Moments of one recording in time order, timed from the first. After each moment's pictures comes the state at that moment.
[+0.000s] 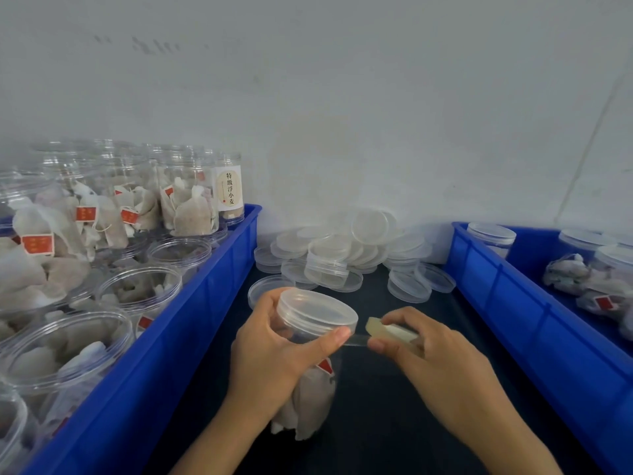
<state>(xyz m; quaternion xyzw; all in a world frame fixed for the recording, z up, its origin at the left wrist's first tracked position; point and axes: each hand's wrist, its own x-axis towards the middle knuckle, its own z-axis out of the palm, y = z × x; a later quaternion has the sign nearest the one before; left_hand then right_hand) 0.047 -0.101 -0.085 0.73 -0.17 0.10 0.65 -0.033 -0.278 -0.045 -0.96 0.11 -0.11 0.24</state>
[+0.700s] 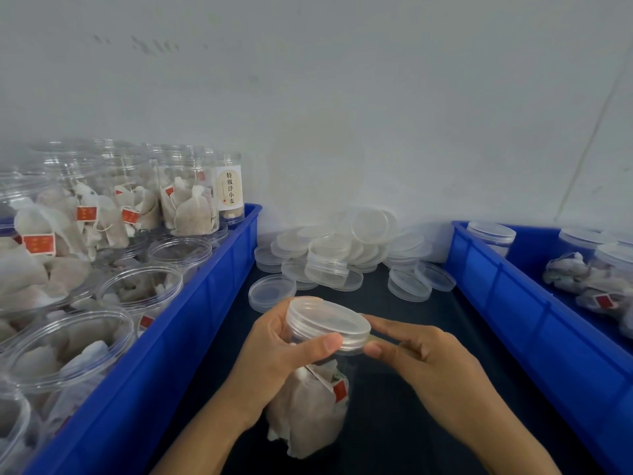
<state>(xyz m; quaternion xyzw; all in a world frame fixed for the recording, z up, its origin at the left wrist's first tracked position) 0.051 -0.093 -0.080 0.67 -0.27 -0.07 0.69 -0.032 -0.277 -0.046 -0.94 0.03 -0.08 0.33</state>
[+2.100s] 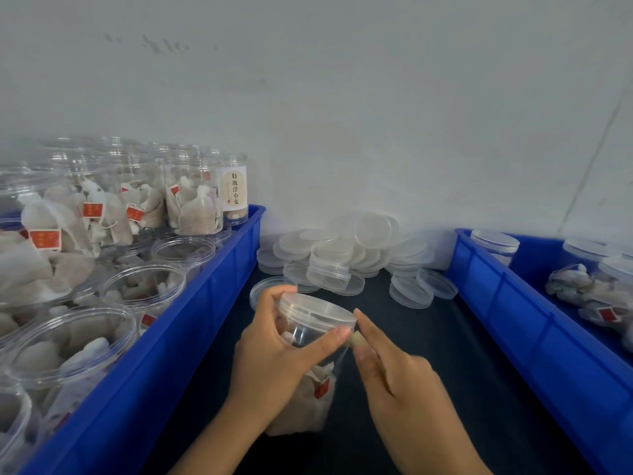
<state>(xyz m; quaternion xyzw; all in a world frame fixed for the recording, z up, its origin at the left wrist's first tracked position) 0.046 -0.101 -0.083 0.74 -0.17 0.08 0.65 -0.032 -0.246 -0.069 -0.94 0.01 -0.18 0.31</state>
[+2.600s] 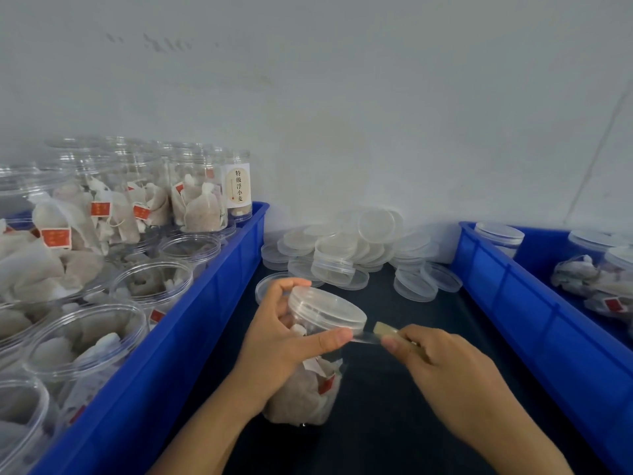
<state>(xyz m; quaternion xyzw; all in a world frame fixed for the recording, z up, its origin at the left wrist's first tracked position) 0.057 -0.091 -0.082 0.68 -0.21 -0.02 0.70 -0.035 -0.278 -0.045 -0.98 0.07 -0.11 0.17</state>
